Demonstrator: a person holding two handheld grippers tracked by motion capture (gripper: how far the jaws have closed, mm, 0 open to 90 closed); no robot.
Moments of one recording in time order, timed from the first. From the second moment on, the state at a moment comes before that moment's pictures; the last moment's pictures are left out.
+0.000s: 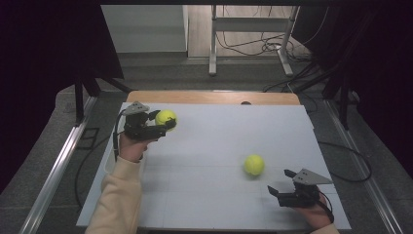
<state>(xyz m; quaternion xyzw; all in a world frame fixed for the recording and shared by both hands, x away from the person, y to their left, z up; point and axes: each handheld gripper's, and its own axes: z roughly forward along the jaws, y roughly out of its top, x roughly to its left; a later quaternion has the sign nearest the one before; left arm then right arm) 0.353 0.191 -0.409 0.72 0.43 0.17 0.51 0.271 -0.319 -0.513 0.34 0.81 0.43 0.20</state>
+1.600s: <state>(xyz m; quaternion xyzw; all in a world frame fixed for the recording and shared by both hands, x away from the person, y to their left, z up) 0.356 0.252 -0.416 0.68 0.51 0.21 0.49 0.271 -0.319 -0.513 0.34 0.82 0.43 0.20</state>
